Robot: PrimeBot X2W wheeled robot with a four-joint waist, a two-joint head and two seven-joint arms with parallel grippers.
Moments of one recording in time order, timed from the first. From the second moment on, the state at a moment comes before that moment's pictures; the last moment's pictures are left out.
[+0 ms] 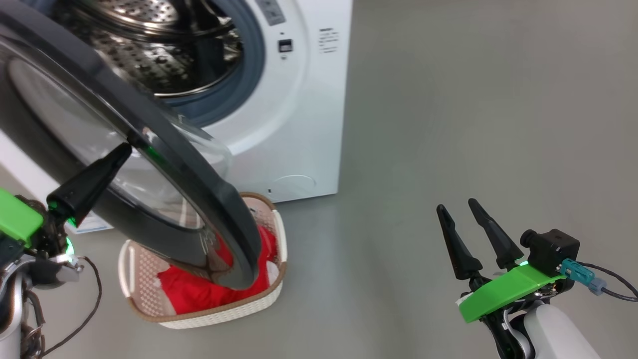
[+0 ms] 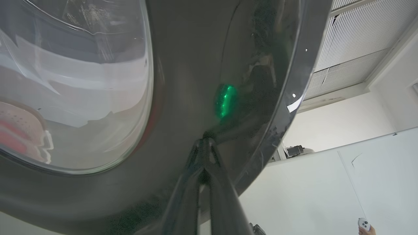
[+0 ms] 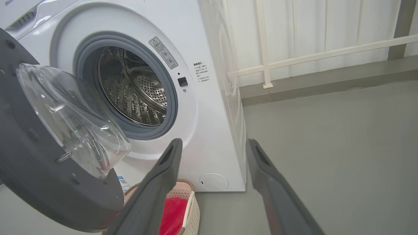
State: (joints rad) left arm -0.41 0.28 0.07 -0.13 -1.51 0.27 0.81; right arm -0.26 -0.16 0.20 0.31 0.48 0.12 -0.25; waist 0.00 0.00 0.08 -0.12
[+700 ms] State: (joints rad) left arm -0.48 0.26 0.06 -0.03 -1.43 0.22 0.71; right arm -0.26 -0.15 0.21 0.31 0.48 0.12 -0.25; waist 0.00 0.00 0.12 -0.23
